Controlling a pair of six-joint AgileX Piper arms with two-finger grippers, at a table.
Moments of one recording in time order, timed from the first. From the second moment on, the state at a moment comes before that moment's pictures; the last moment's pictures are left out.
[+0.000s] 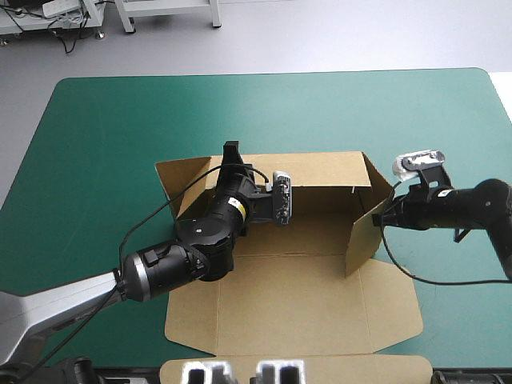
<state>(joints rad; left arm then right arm) -1.06 1.47 -1.11 1.14 0.77 -0.05 -0.04 1.21 -0.89 0.55 0.85 -0.67</state>
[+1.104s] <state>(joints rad) -1.06 1.47 -1.11 1.14 0.77 -0.07 -0.04 1.11 -0.77 0.67 0.83 -1.03</state>
